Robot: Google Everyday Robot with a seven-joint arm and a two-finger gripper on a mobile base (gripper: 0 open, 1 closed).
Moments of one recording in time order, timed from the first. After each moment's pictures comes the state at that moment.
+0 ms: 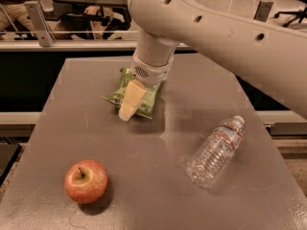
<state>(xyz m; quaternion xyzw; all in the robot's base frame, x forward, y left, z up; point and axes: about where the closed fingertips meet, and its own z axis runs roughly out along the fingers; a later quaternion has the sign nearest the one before) 0.568 0.019 0.851 -0.48 0.87 0.04 0.13</state>
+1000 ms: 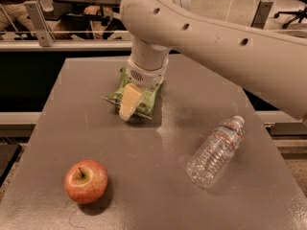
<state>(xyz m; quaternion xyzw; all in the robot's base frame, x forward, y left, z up) 0.579 0.024 0.837 -0.47 0.87 0.02 0.13</state>
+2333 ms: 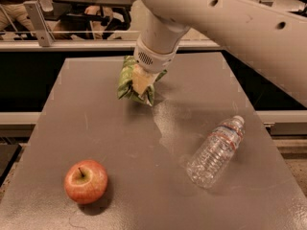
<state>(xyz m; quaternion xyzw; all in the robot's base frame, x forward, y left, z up) 0.577 0.020 0.885 -0.48 0.86 0.06 0.17</state>
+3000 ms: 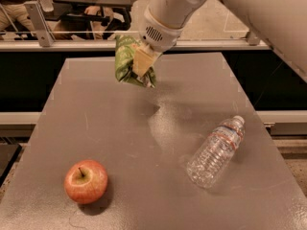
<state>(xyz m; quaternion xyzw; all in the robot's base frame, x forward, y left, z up) 0.579 0.016 0.942 -0.53 0.82 0.09 0.21</state>
